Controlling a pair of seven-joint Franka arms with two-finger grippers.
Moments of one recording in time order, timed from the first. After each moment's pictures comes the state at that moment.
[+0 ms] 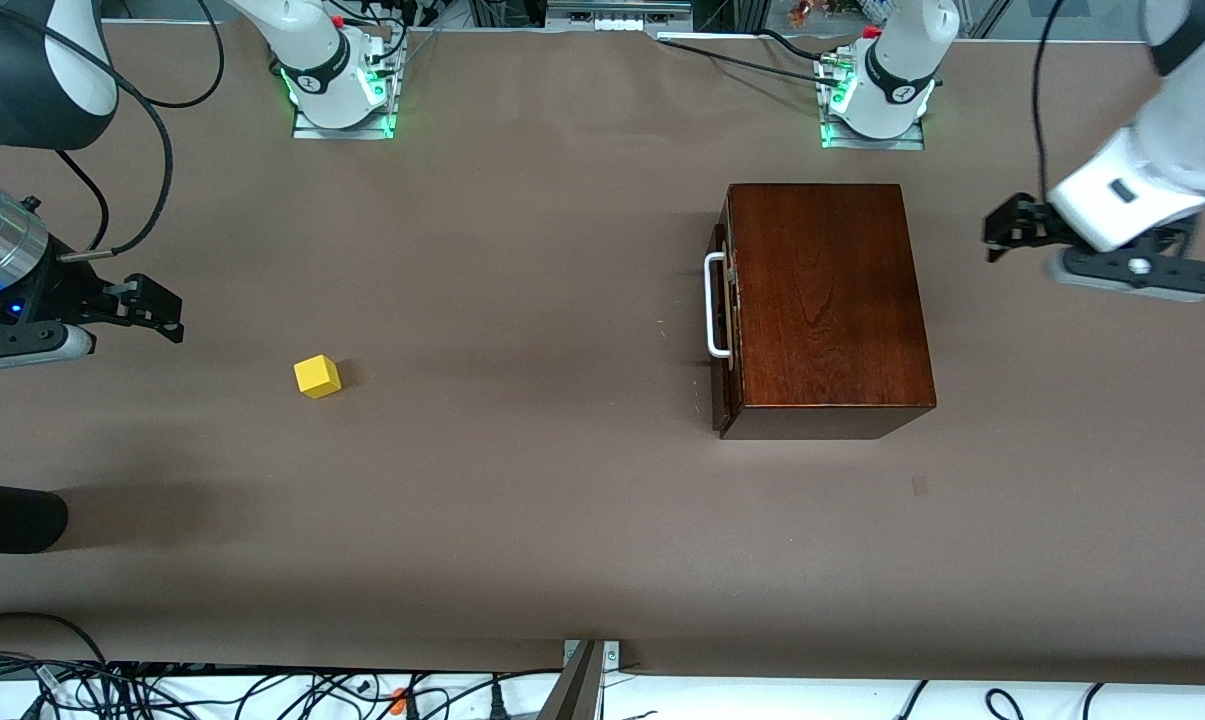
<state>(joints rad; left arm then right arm) -0.02 0.03 -0.14 -1.64 0.08 1.58 0.06 0.13 0.16 -0.09 -1.57 -0.01 1.84 -0.12</state>
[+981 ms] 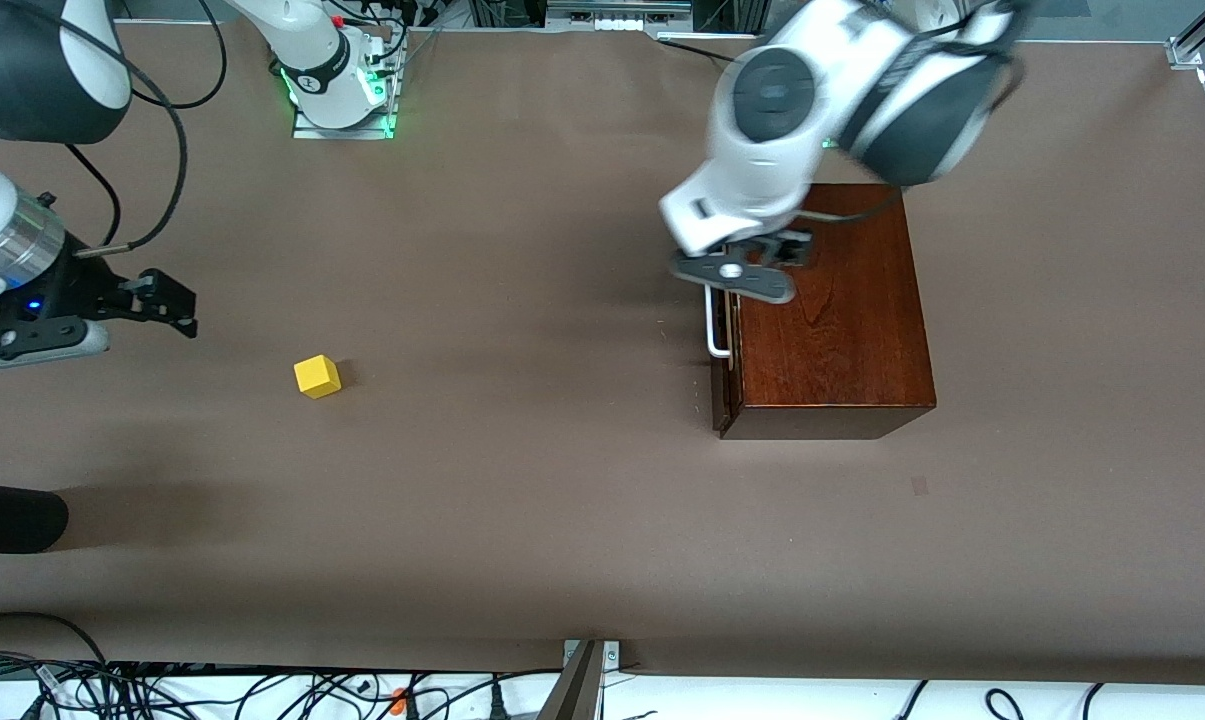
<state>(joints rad) -0.30 0.37 -0.45 -1.50 0.20 1.65 -0.48 0.14 0.16 -0.07 -1.57 -0.01 1.81 -0.12</state>
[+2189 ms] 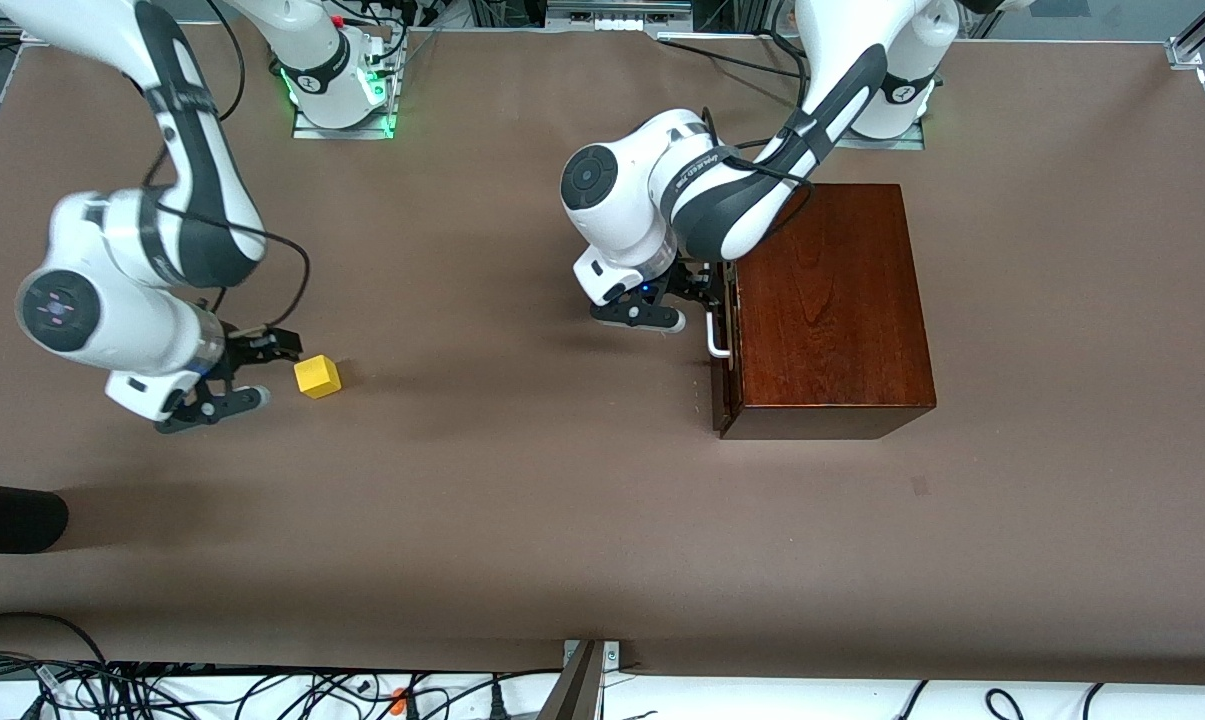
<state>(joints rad) -0.45 0.64 -0.43 -1.50 0.49 1.75 -0.79 0.15 0.41 -0.07 -1.76 -0.01 2.01 -0.22</state>
